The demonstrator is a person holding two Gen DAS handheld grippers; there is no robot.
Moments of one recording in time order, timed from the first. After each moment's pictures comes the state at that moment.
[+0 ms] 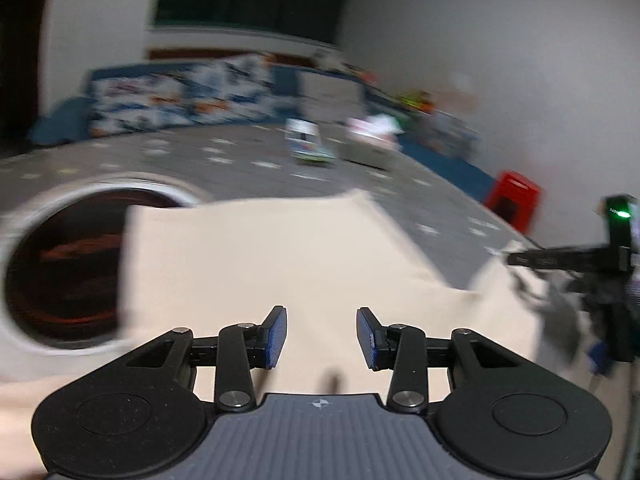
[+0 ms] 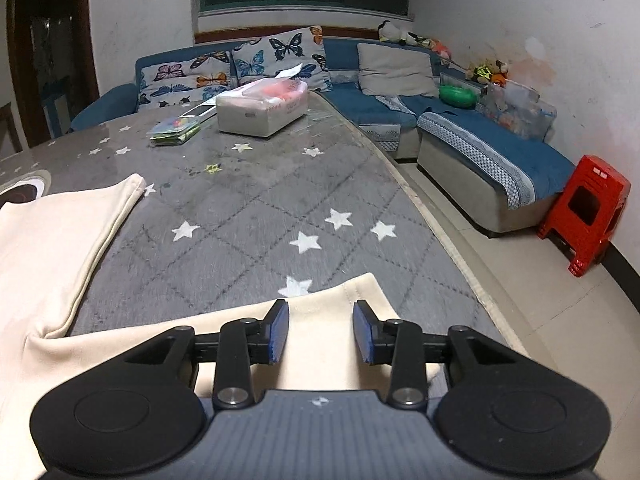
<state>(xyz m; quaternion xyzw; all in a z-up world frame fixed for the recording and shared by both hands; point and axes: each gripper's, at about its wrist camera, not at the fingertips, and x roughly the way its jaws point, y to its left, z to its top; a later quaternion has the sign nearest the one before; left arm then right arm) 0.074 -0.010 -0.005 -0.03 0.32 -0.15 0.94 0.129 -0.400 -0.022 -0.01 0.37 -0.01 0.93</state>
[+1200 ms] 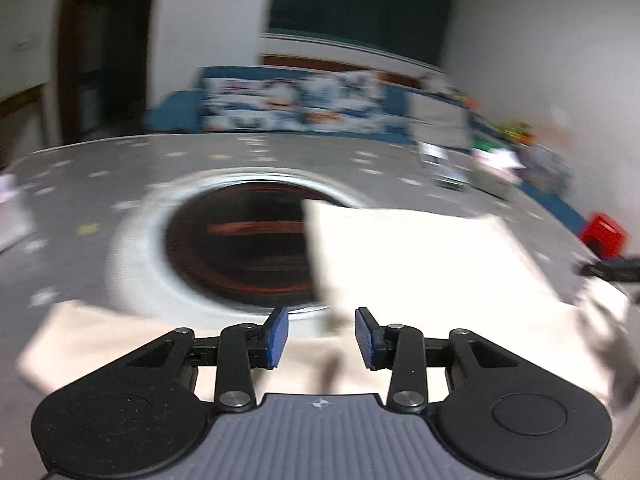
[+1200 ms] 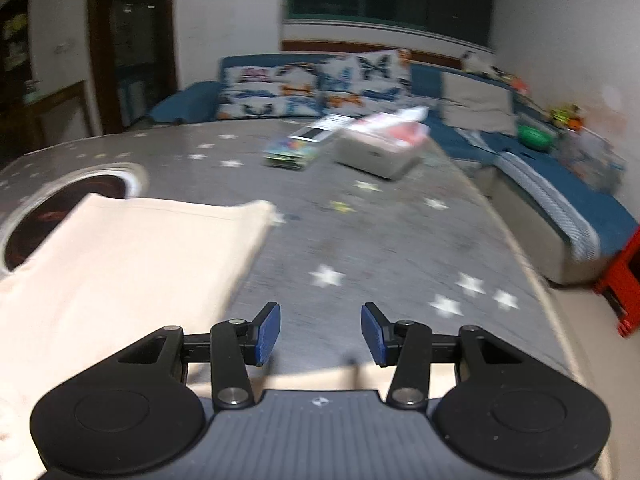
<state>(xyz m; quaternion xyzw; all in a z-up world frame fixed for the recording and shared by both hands) 0.048 0.048 -0.003 -0.06 0.32 -0.06 0.94 0.137 -0.322 0.009 -0.05 0.35 0.12 0.93</state>
